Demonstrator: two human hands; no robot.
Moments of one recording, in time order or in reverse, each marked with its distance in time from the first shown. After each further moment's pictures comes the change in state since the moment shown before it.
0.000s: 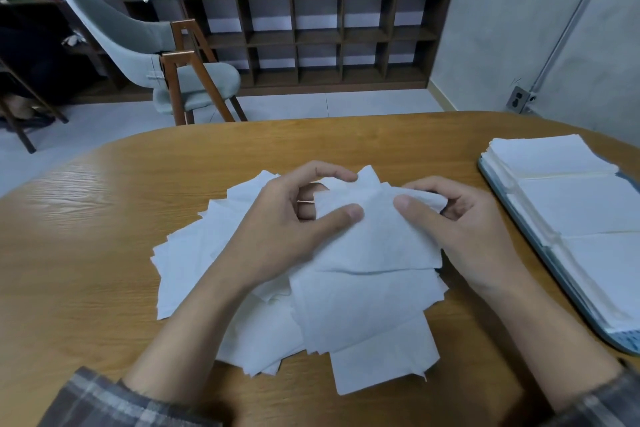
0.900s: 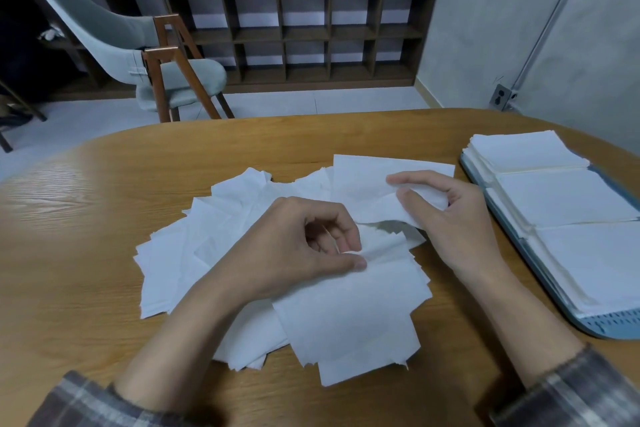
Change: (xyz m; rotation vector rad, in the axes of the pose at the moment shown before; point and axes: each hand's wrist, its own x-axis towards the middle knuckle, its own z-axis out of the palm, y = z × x) left_hand -0.007 0.003 0.012 0.184 -0.261 -0.058; right_hand 0.003 0.010 -0.009 -0.253 0.184 -0.051
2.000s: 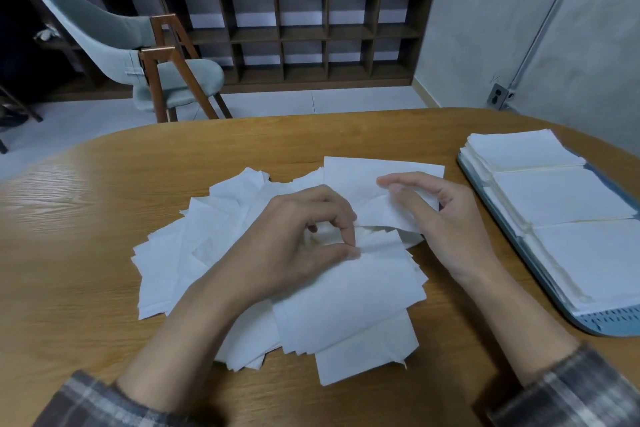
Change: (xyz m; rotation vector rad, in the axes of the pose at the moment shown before) left_hand 0.004 -0.011 0.000 0.225 0.090 0.229; right_hand 0.000 0.001 0.002 0.023 -0.099 -0.016
